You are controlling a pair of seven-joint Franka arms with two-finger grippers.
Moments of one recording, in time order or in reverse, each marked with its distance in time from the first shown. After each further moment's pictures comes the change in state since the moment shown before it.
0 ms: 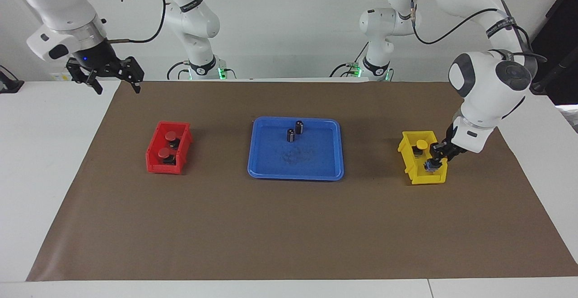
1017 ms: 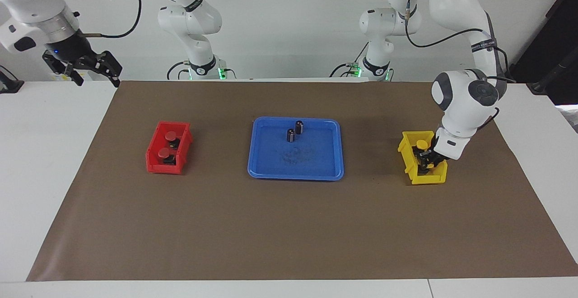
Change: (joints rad) left arm 0.009 -0.011 0.003 -0.205 0.004 0.213 0.003; right arm 0.380 0.009 -0.448 0.025 0.000 -0.035 0.011
